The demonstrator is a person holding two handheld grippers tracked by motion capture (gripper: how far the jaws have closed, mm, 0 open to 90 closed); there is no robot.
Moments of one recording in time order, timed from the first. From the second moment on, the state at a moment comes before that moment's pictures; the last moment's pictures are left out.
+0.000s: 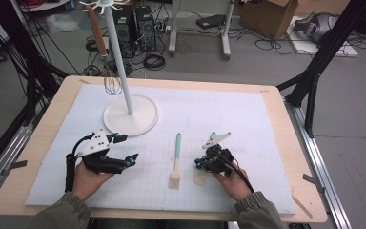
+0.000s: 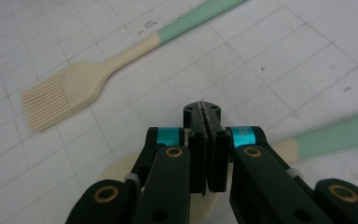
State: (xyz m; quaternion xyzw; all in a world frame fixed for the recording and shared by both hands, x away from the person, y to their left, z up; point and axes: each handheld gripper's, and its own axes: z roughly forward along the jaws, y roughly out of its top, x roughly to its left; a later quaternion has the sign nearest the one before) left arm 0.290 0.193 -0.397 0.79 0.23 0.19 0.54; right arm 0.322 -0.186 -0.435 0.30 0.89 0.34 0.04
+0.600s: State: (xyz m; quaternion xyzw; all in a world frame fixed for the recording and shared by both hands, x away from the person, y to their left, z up) left arm 0.290 0.193 -0.396 0.79 0.23 0.19 0.54; right arm 0.308 -0.220 -0.427 0.32 0.90 0.29 0.07
